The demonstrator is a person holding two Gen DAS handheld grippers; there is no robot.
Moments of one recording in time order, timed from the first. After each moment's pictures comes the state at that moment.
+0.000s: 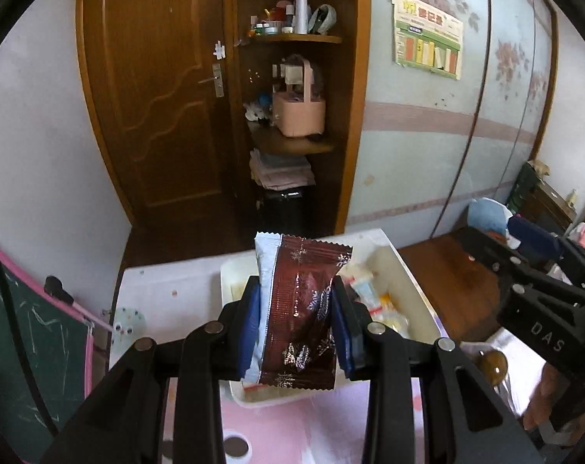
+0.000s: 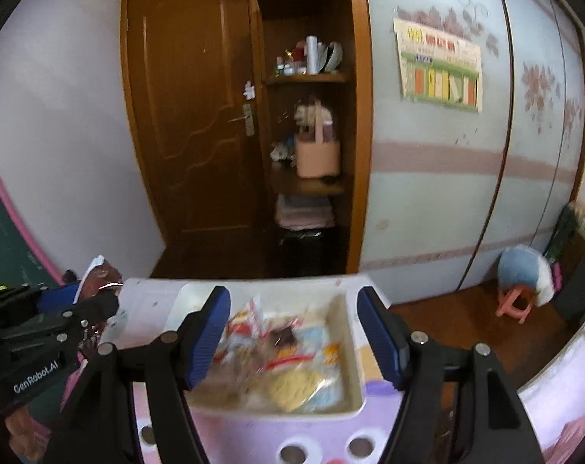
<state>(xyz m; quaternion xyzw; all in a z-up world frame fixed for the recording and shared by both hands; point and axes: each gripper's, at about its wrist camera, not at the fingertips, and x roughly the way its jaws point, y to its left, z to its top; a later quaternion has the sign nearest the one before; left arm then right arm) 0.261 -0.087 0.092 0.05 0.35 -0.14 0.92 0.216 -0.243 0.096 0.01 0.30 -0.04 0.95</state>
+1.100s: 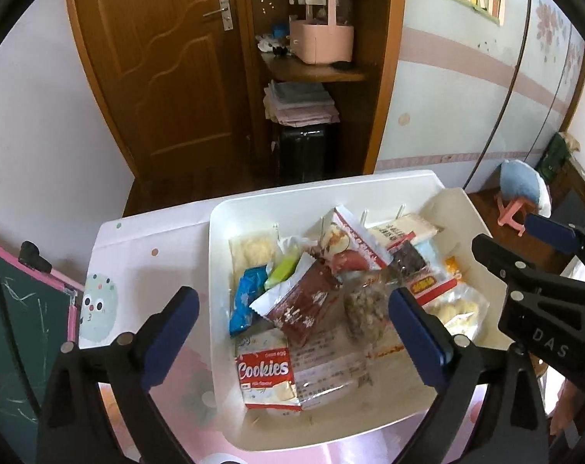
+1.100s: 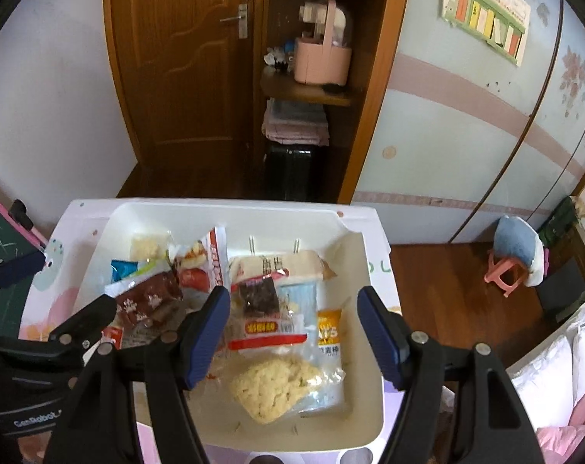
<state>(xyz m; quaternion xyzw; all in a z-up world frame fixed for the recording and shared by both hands) 0.350 -0.092 -0.052 0.07 0.45 -0.10 0.89 0.320 -0.235 -0.031 -0.04 0.45 -0.06 0.89</state>
